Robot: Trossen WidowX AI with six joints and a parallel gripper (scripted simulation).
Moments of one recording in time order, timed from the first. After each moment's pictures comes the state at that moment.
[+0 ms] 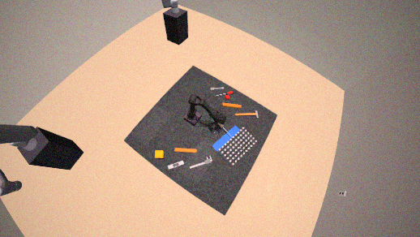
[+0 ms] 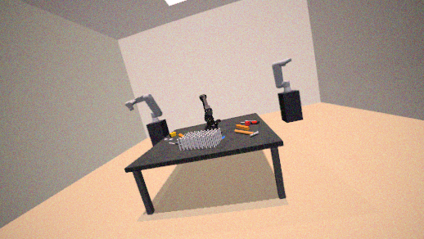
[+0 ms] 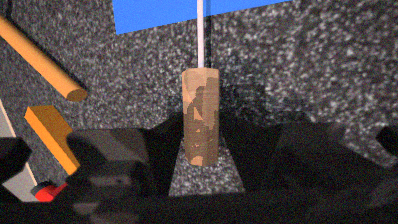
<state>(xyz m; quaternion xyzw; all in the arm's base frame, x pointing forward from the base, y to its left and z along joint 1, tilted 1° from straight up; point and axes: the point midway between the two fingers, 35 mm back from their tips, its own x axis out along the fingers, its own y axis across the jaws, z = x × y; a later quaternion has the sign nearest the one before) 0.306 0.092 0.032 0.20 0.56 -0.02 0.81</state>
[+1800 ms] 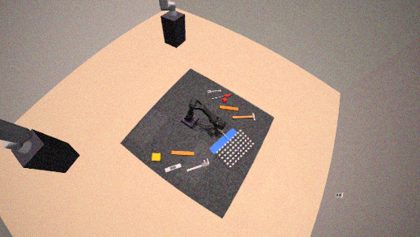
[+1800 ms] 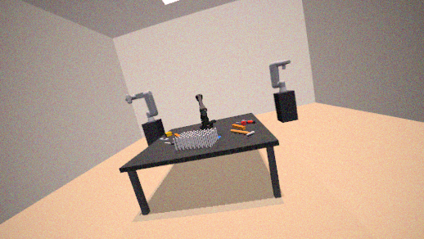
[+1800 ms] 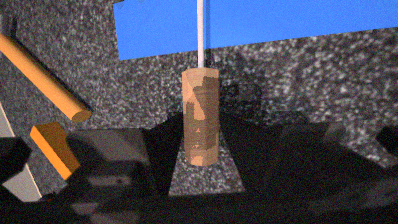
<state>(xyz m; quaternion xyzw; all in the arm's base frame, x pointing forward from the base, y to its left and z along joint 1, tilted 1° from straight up) 0.342 0.081 0.035 0.20 0.55 -0.03 0.81</state>
